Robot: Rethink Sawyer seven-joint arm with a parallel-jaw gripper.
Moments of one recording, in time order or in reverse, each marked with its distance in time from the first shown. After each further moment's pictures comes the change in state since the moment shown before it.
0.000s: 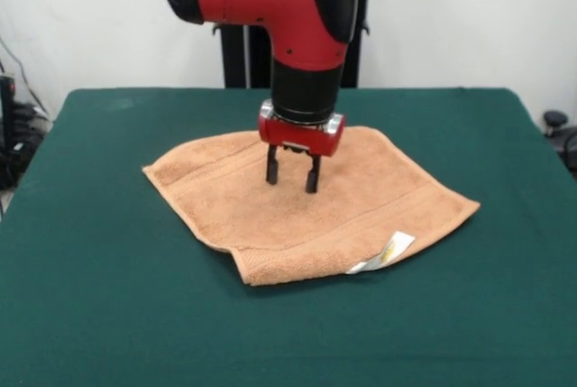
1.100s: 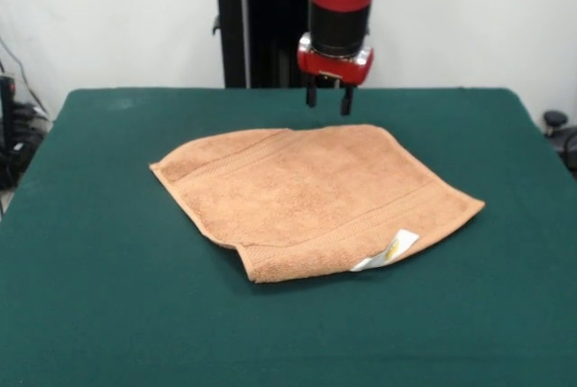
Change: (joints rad) arm 0.038 -0.069 -0.040 0.347 0.108 -0.090 0.000
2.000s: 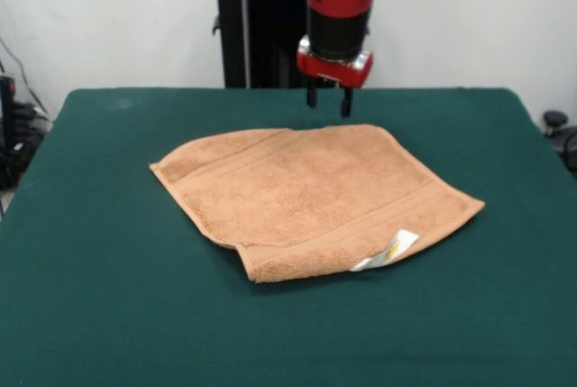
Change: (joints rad) arm -0.005 -0.008 -0.001 -0.009 0.069 0.048 0.000
